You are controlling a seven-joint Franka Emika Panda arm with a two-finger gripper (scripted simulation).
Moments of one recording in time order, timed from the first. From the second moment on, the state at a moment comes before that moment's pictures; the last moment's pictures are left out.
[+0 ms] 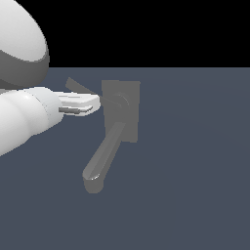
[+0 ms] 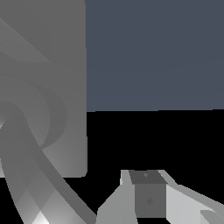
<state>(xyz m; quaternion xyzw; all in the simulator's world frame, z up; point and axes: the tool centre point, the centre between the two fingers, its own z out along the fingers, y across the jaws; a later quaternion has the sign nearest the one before) -0.016 0.152 0.209 0.09 0.71 -0.08 0.70</state>
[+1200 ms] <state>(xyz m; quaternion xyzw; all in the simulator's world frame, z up) -0.029 0.116 0.257 0.09 0.71 -0.08 0.69</state>
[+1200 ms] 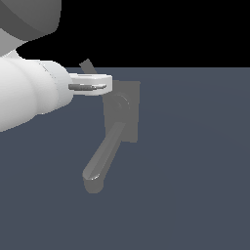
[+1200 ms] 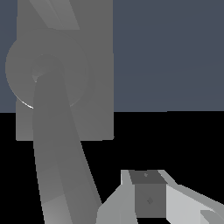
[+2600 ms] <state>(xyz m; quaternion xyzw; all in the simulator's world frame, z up) -0.048 0.055 0.282 0.08 0.72 -0.07 0.69</state>
